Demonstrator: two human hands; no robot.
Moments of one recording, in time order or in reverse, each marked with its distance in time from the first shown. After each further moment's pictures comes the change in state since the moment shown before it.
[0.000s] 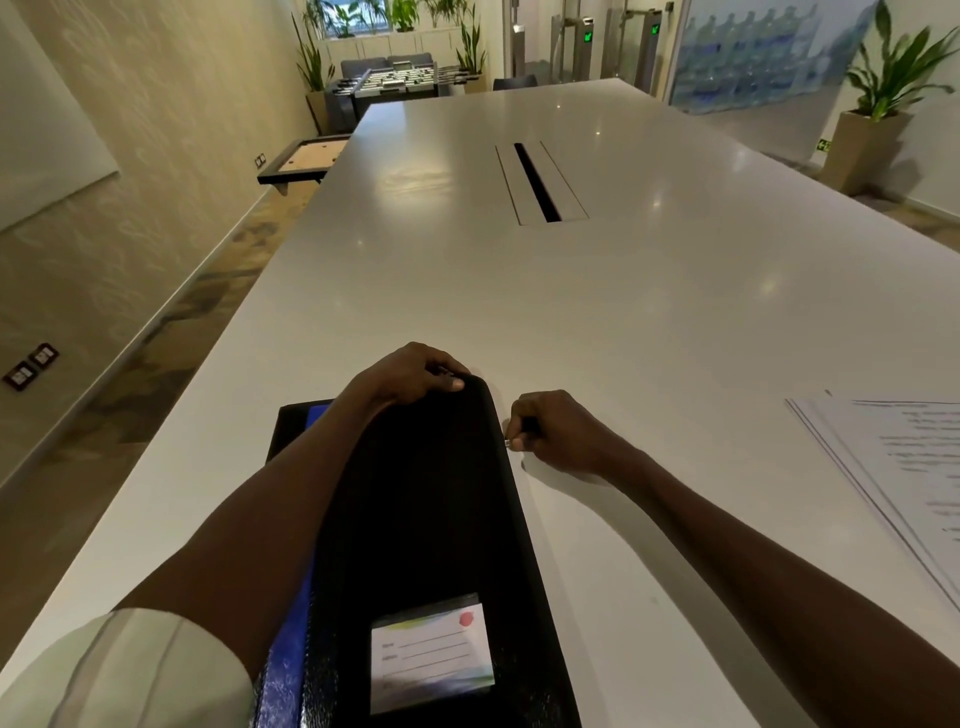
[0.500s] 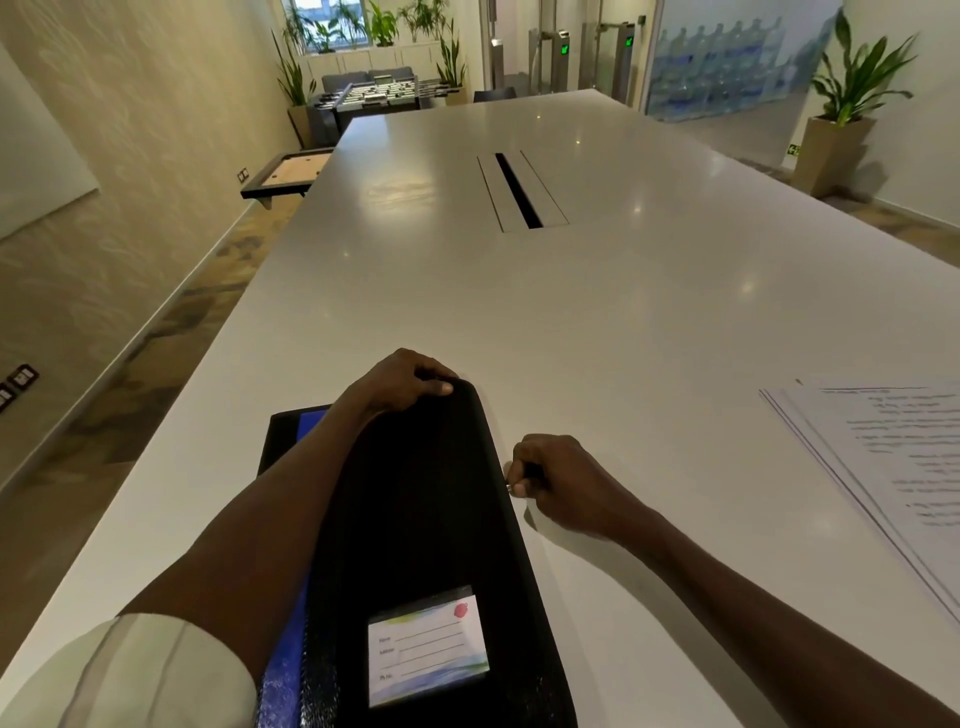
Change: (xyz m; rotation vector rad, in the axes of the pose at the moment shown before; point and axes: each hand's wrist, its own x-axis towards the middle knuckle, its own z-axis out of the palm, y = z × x) left_hand -0.005 0.002 0.006 0.029 0.042 -0.006; right_hand -0.064 -0.021 0.013 0.022 0.057 0.015
